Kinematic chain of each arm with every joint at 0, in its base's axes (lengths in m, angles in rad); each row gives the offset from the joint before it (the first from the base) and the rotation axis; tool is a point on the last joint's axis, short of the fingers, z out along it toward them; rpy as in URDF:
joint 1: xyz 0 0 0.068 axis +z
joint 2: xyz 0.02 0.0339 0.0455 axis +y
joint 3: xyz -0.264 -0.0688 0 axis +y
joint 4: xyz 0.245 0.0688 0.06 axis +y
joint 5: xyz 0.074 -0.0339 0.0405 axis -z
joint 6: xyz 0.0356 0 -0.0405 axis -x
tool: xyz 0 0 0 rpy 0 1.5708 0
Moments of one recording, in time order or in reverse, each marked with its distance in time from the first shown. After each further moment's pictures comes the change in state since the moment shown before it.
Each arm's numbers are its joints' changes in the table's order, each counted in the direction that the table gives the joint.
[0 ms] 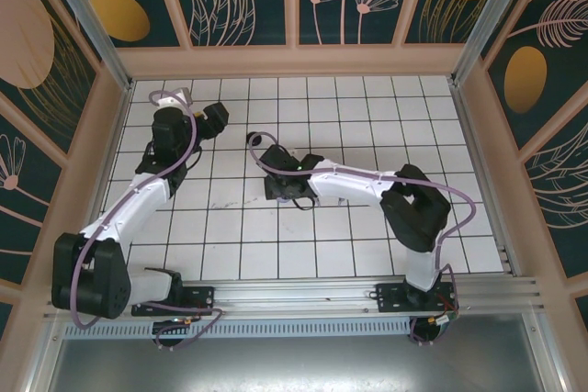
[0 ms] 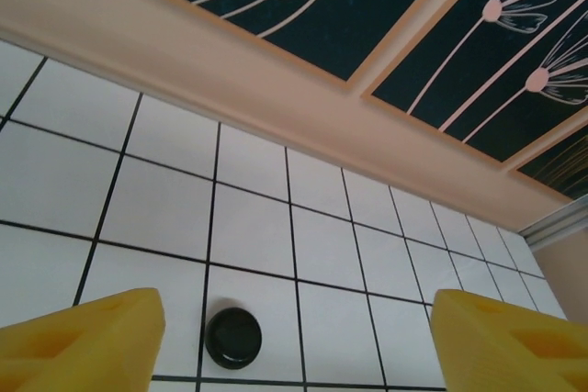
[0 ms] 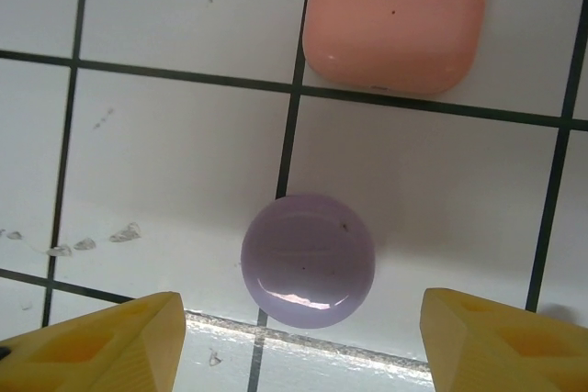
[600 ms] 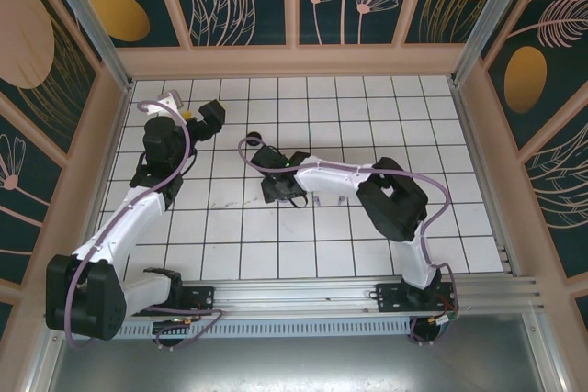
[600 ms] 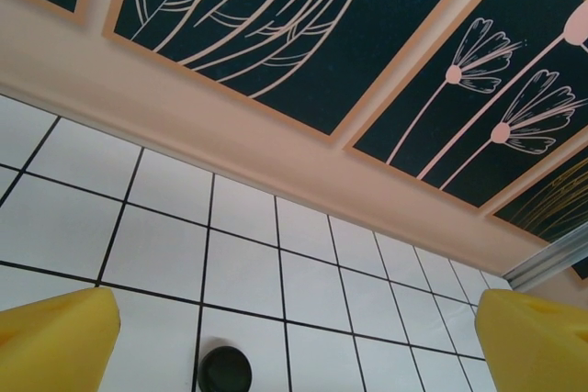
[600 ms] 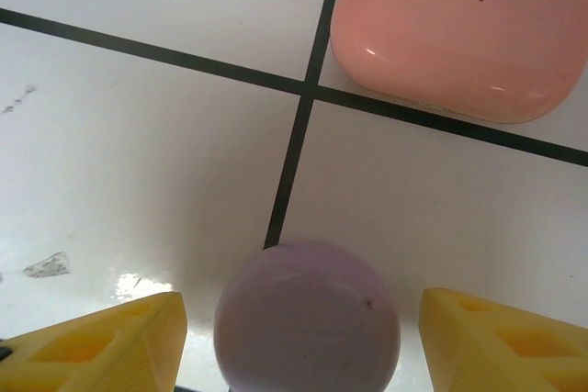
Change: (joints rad) left arm 0.000 -0.107 0.074 -0.084 -0.052 0.008; right arm -0.014 0.158 -0.104 0.043 -0.017 0.106
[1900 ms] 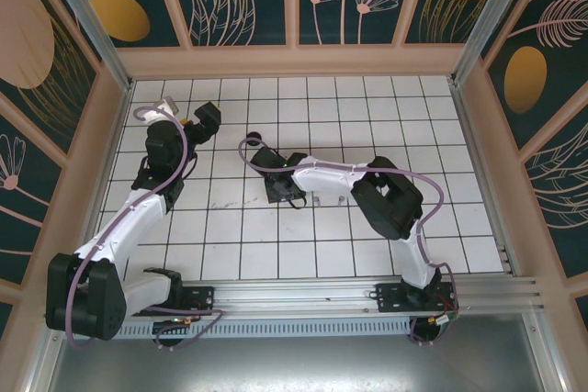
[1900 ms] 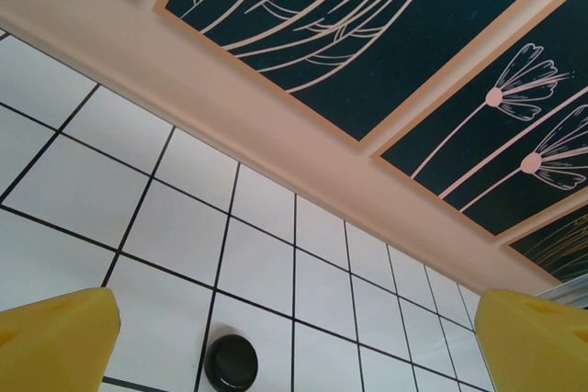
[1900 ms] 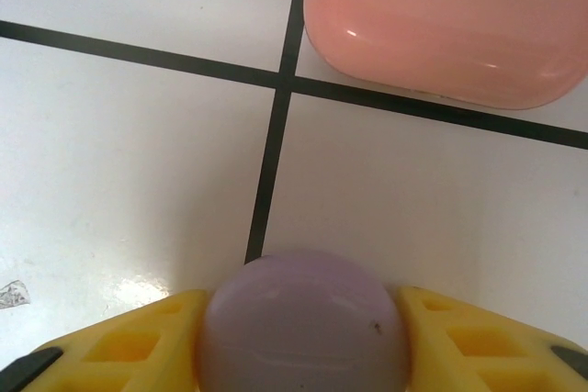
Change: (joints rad) left arm 0.000 0.000 0.040 -0.003 -0.069 0.122; right arm -0.001 0.033 -0.014 0.010 0.003 -0.061
